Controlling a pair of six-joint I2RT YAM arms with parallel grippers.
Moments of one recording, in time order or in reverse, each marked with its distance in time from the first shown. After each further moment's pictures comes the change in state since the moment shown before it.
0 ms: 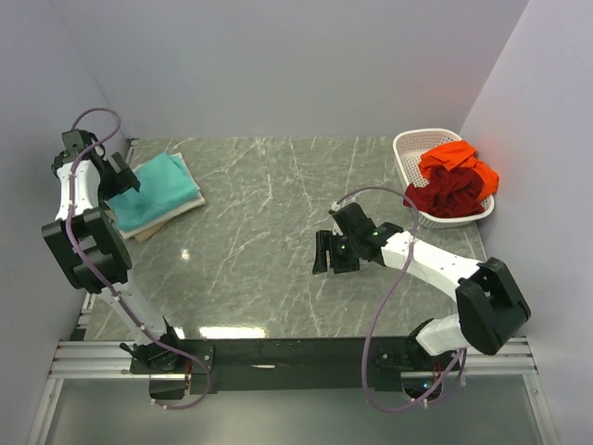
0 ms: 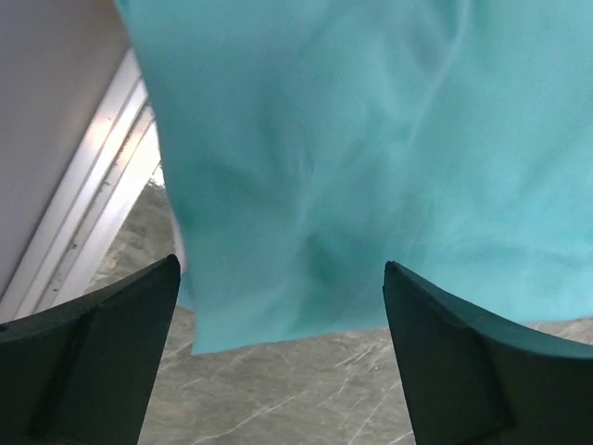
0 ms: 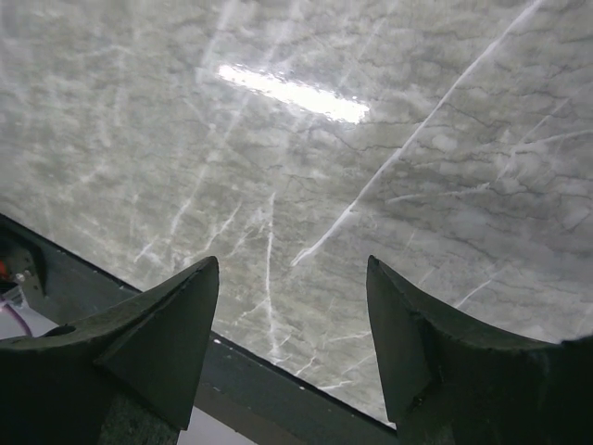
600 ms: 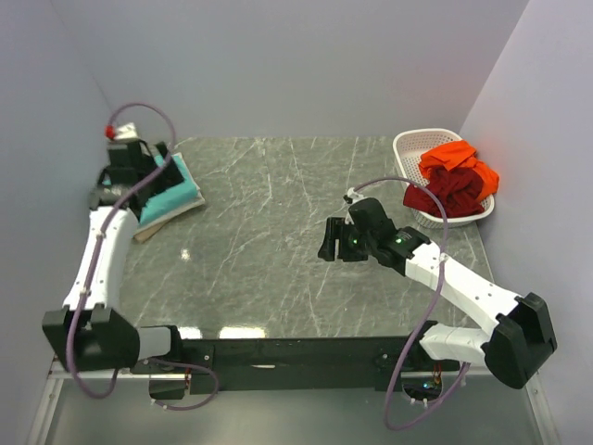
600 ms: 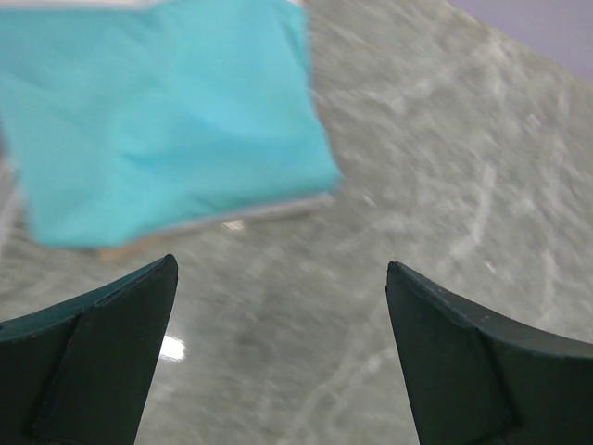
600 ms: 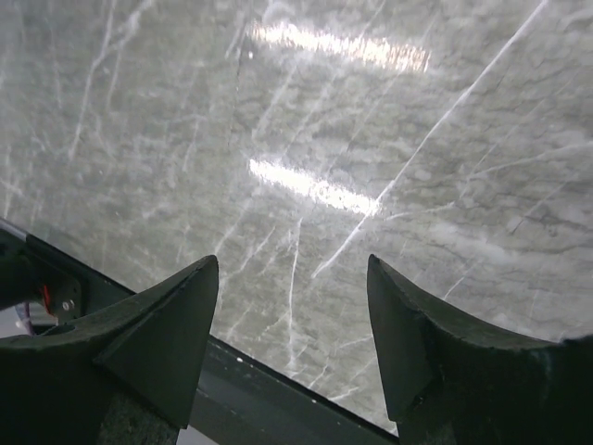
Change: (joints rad) left arm -0.335 -0.589 -0.366 0.231 -0.122 -0.111; right arm 0.000 -0.231 0.013 -0.017 0.114 0.014
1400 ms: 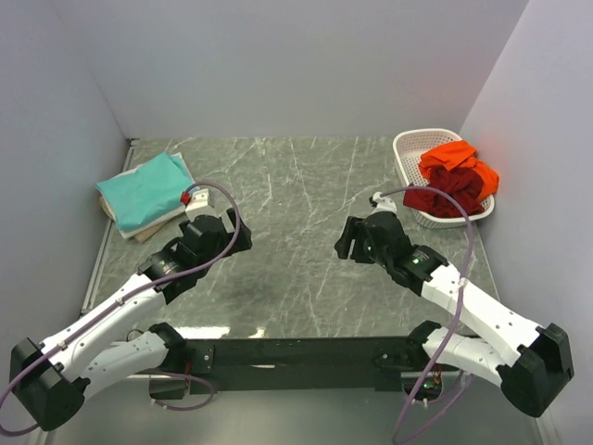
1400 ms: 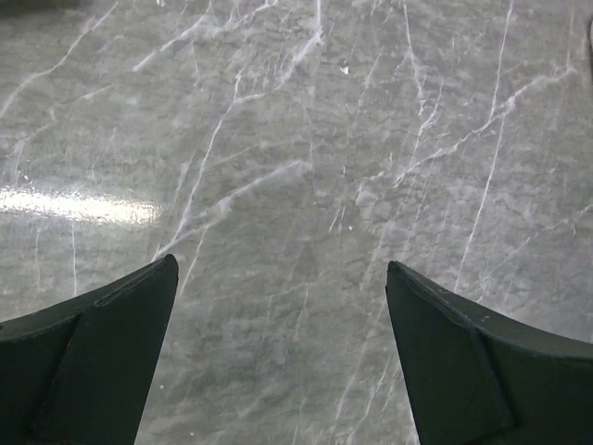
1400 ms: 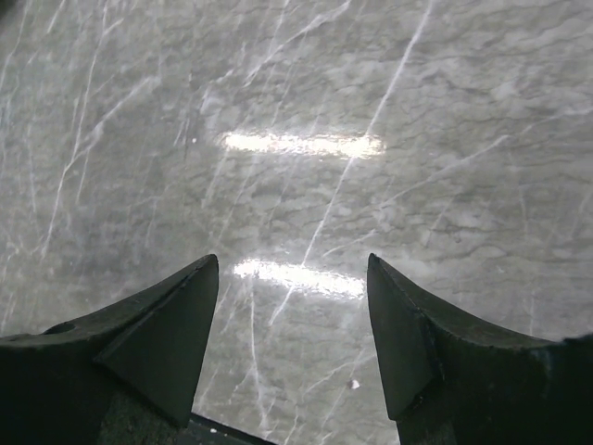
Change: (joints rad) left arm -0.783 -0.388 -0.560 0.191 -0.344 -0.376; right arm 0.000 -0.196 -0.130 0.078 0.257 0.058
